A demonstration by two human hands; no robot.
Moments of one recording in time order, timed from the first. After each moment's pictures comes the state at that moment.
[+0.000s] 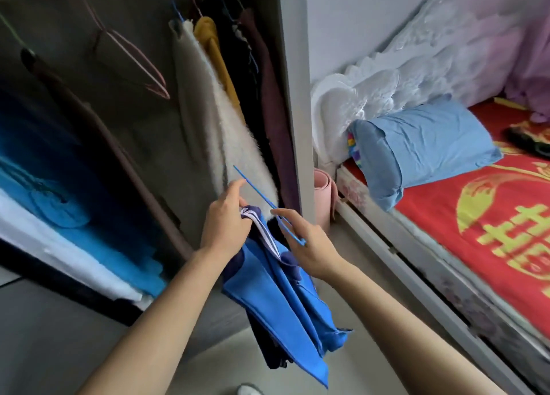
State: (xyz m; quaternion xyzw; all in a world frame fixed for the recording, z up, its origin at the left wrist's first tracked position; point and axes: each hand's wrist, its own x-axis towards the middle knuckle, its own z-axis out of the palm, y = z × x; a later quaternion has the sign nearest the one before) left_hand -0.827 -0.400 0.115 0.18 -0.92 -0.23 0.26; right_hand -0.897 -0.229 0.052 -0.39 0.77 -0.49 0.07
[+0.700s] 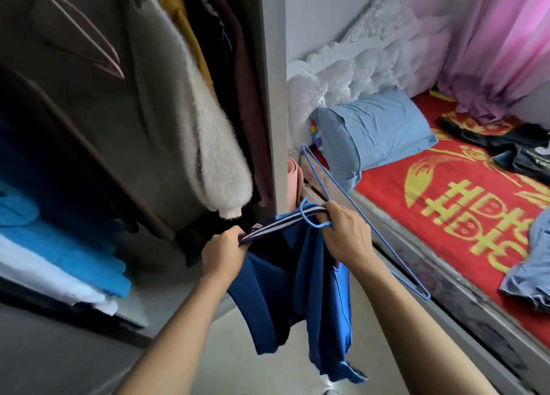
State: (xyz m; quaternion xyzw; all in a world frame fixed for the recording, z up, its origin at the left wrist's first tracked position) left_hand -0.791 -0.397 0.017 0.22 -0.95 -0.20 0.09; right_hand -0.879 -0.162 0.052 -0.16 0.95 -0.26 -0.07
